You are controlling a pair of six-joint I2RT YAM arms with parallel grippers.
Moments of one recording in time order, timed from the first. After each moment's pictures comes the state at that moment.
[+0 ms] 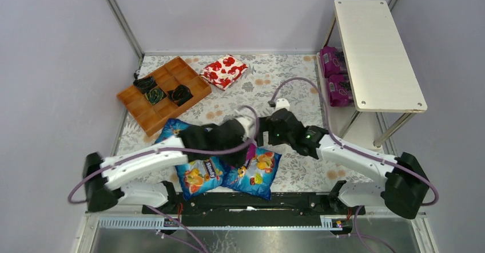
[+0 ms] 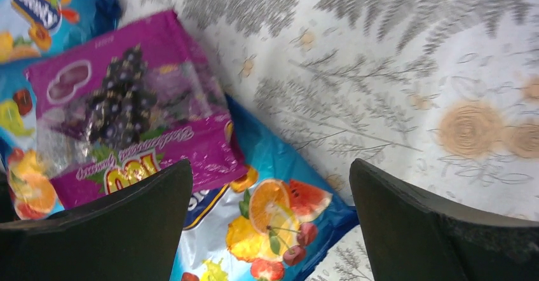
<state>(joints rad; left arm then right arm) -1.02 1.15 1.04 -0.82 -0.02 -0.53 0.89 1.26 0.81 -0.32 0.19 0.56</state>
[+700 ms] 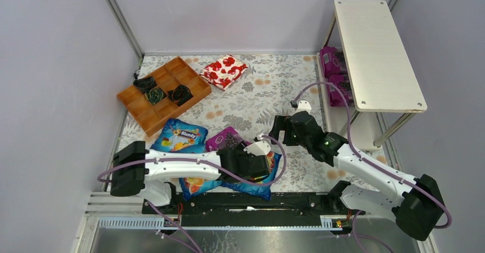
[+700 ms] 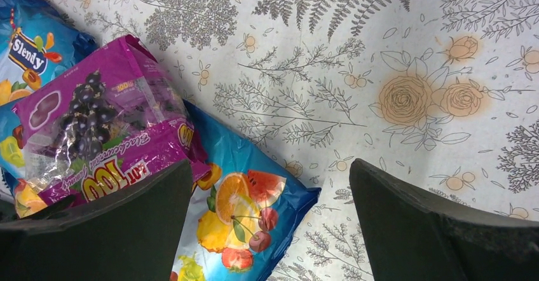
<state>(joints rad) -1.39 1.46 1.03 -0.85 -0.62 -0.49 0.74 1.03 0.67 -0.34 0.20 0.63</state>
